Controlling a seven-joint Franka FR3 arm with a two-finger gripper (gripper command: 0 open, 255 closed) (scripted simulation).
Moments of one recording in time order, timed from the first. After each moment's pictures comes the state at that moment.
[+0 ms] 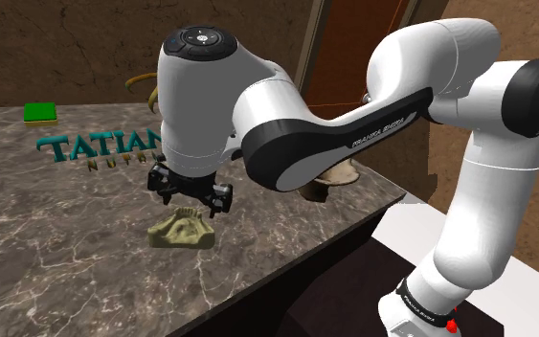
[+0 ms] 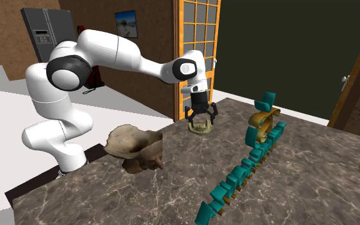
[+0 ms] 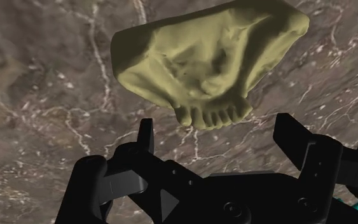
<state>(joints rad) -0.18 0.34 1.15 -1.78 -0.67 1.90 2.09</state>
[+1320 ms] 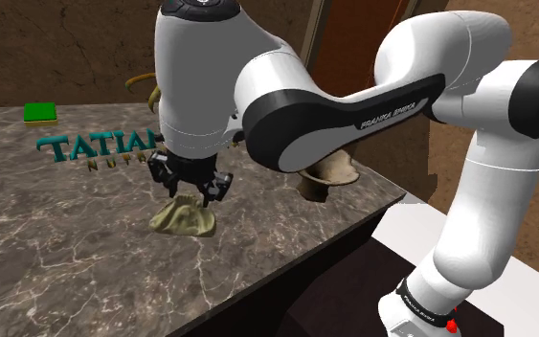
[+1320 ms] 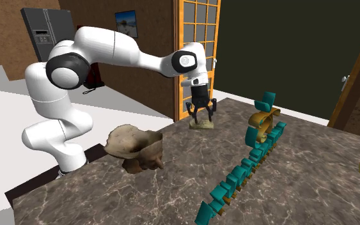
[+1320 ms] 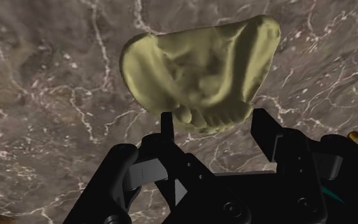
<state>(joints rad) -0.18 0.32 1.17 -1.72 -0.64 1.84 2.05</state>
